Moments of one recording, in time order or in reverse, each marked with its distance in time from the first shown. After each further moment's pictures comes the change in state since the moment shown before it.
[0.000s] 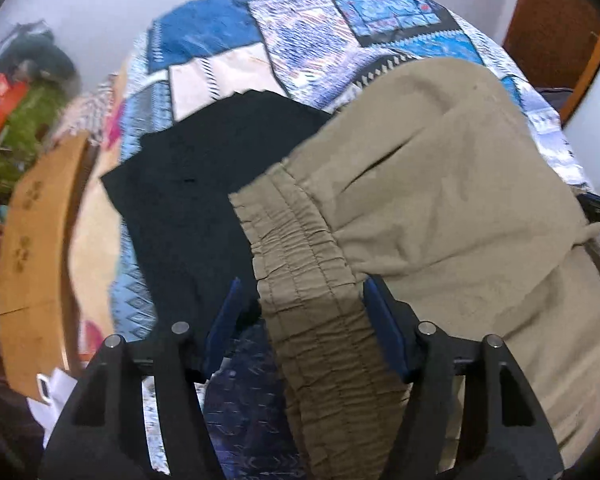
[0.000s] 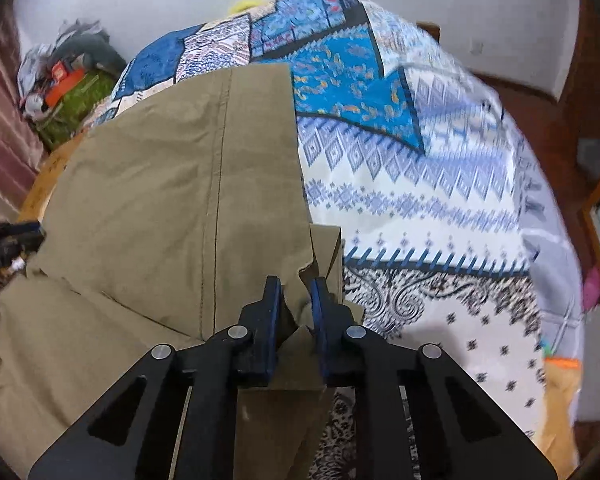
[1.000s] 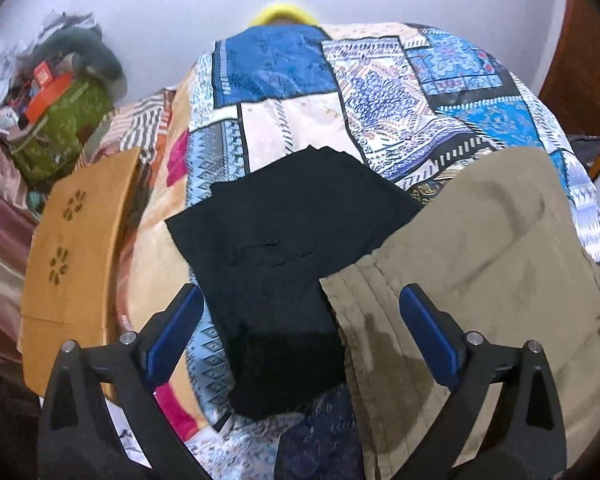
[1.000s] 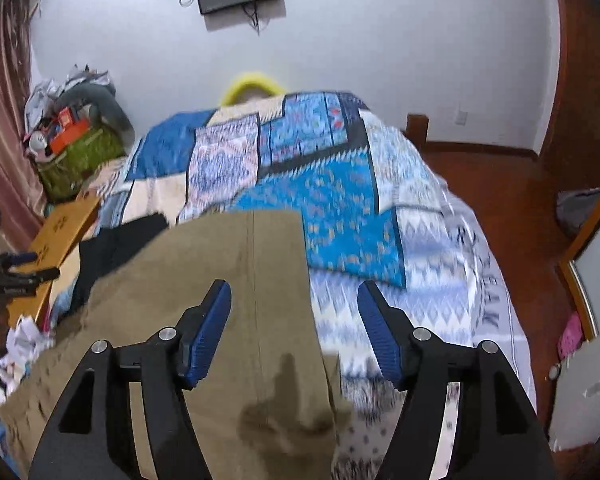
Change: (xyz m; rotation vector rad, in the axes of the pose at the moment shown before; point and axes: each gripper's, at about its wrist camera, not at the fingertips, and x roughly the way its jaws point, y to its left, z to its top) left arm -0.009 0.062 0.056 -0.125 -0.066 0.084; right arm -0.053 0.018 0.082 0.031 -0.228 -0.028
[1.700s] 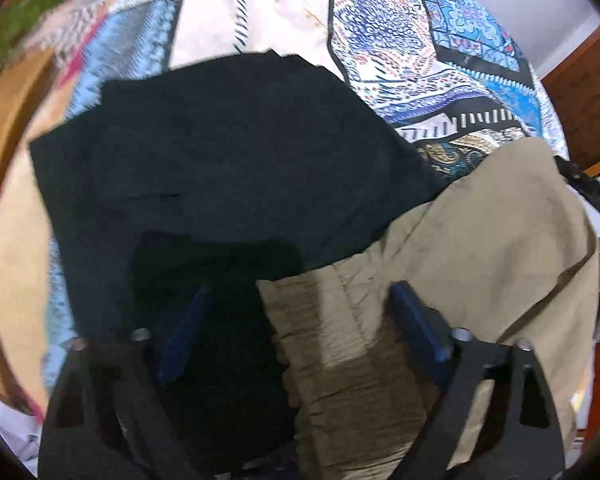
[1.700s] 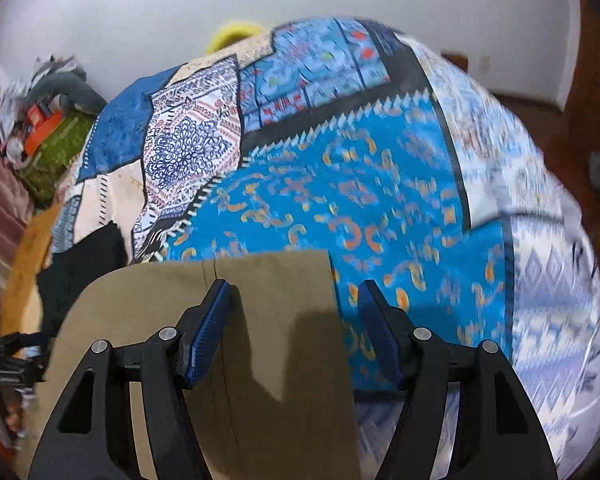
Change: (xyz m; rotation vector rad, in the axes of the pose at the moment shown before) left arm 0.114 -0.002 -0.003 -0.165 0.238 -0.305; right arm 0.160 0.011 0.032 0.016 0.157 0.023
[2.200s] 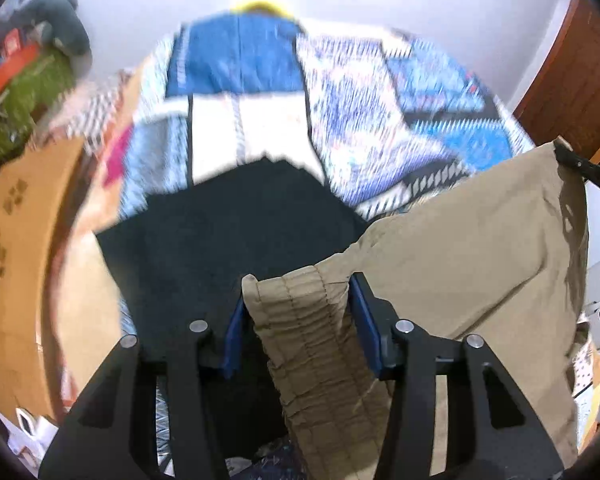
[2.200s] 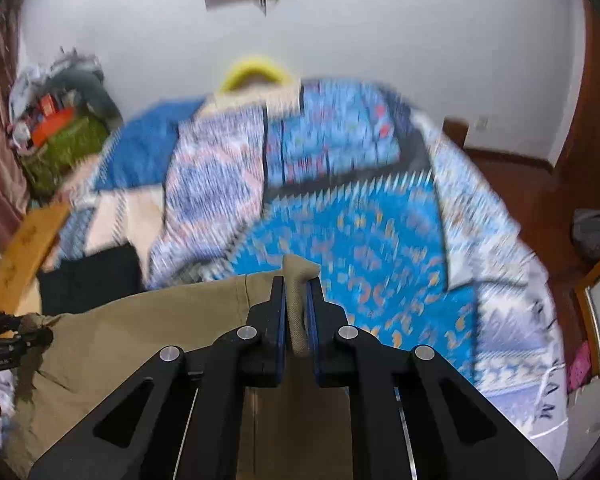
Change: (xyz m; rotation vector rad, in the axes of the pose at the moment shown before) left arm -0.098 -0.036 0.003 0.127 -0.253 0.104; right arm -0.074 0.032 0.026 -0.069 -0.194 -0.049
